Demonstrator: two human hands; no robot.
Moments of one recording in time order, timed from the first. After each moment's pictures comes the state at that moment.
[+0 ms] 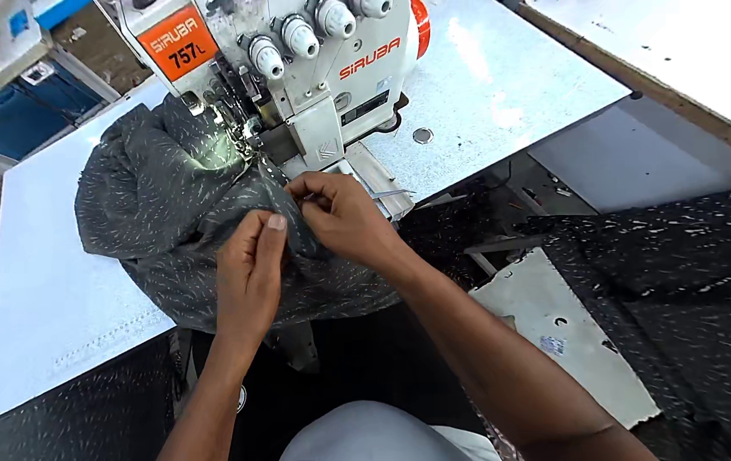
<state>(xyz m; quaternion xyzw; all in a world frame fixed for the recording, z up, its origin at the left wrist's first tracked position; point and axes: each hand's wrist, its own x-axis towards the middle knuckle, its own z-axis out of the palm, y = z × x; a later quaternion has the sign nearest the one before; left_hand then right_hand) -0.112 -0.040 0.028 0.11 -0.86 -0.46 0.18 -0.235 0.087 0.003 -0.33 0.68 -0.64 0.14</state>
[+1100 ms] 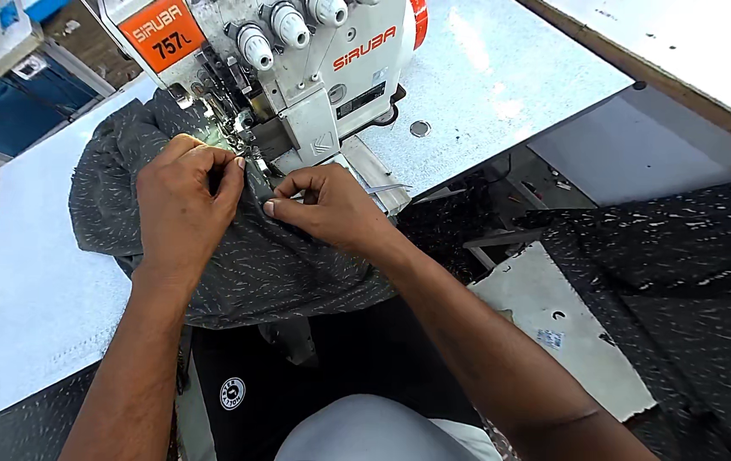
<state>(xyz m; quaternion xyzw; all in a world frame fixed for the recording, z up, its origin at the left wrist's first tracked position) -0.166 -0.104 0.066 0.02 -0.97 -0.09 0.24 -0.241 0.085 0.006 -0.34 0.66 -0.64 0.19</state>
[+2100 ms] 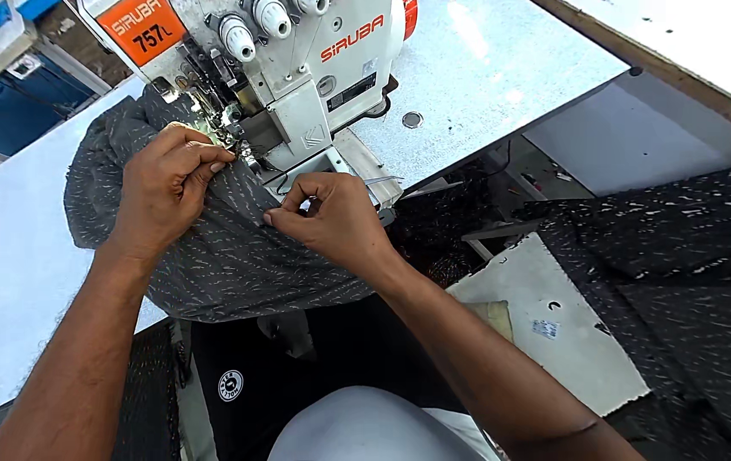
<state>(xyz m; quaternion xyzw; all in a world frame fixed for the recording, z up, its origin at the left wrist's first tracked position) -0.175 -0.145 0.064 -0.19 -0.95 -0.13 0.19 -0.213 0.097 0.003 -0.28 0.72 -0.63 0.08</state>
